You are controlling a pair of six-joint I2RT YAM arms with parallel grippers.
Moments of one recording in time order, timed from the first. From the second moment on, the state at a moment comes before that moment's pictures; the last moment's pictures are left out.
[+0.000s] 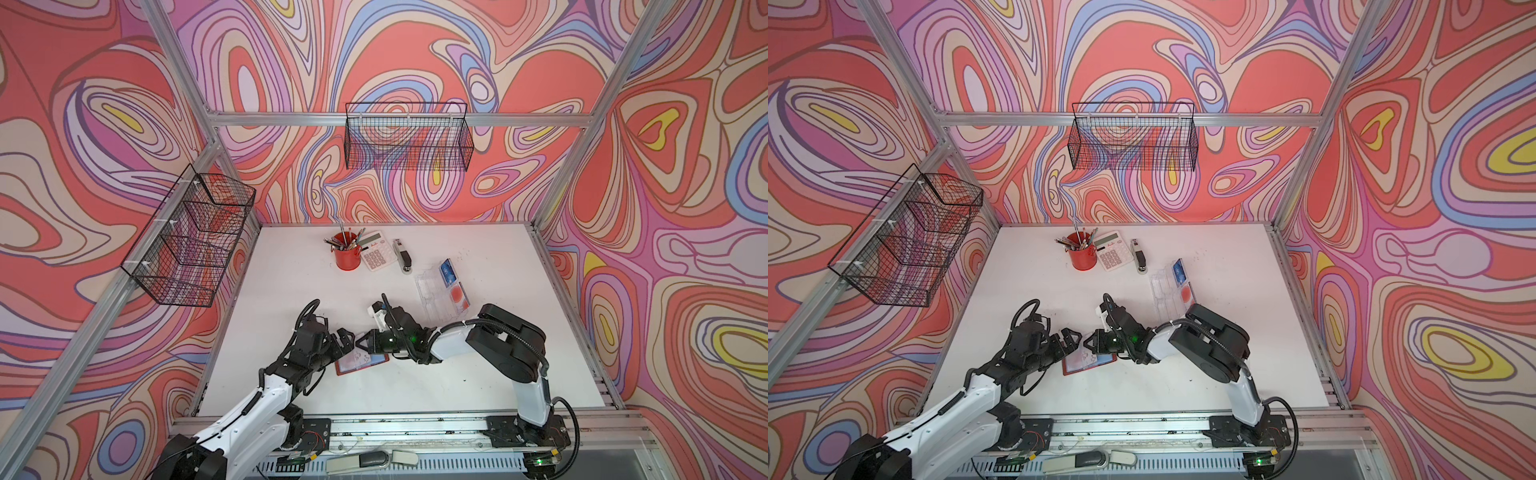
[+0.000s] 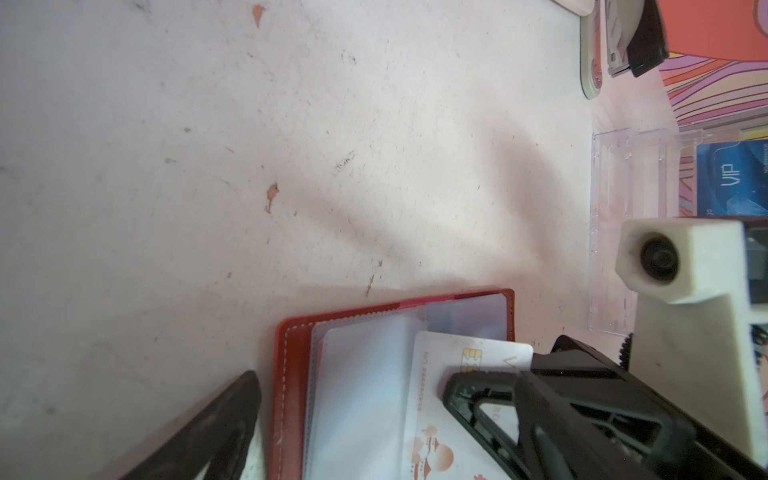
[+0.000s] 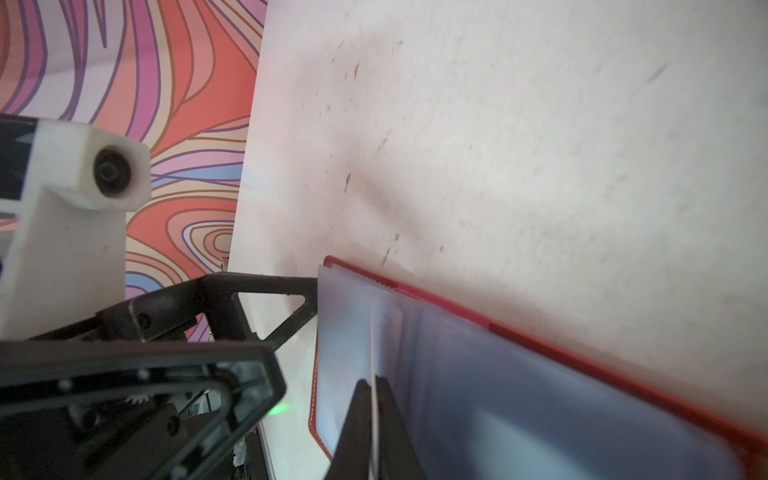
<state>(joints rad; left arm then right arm) -0.36 0.88 0.23 -0.14 0.11 -0.89 0.96 2.03 0.93 0.58 -0.38 0.96</state>
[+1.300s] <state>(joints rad) -0.49 1.03 0.18 0.19 0.08 -0.98 0.92 2.08 0.84 0.80 -0.39 1.10</state>
